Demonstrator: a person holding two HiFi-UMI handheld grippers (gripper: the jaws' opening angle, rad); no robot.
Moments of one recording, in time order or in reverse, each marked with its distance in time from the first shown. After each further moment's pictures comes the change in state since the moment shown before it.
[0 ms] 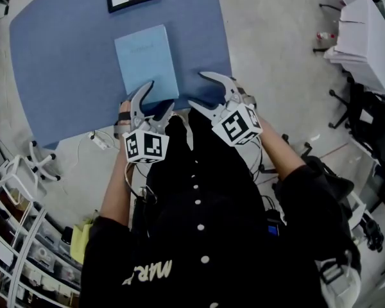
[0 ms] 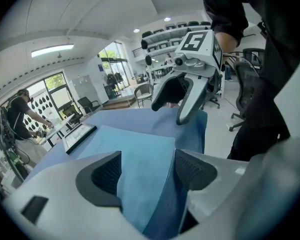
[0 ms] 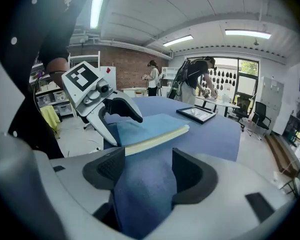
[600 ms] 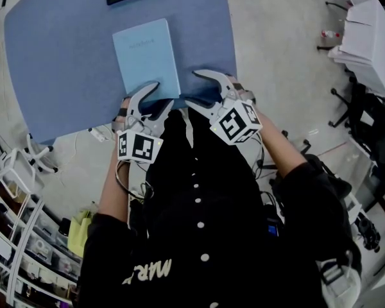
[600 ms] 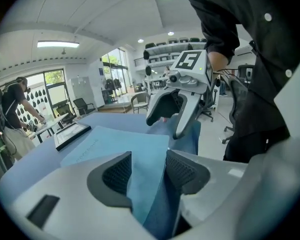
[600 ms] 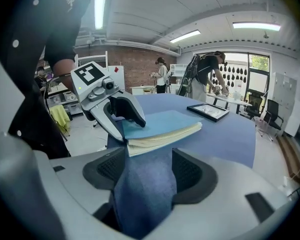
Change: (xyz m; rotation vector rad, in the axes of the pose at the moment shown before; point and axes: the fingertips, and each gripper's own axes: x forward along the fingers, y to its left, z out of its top) left arm 0.004 -0.004 -0.006 -0.067 -0.129 -0.090; right arm 0.029 0.010 -0.011 -0.028 0.036 0.117
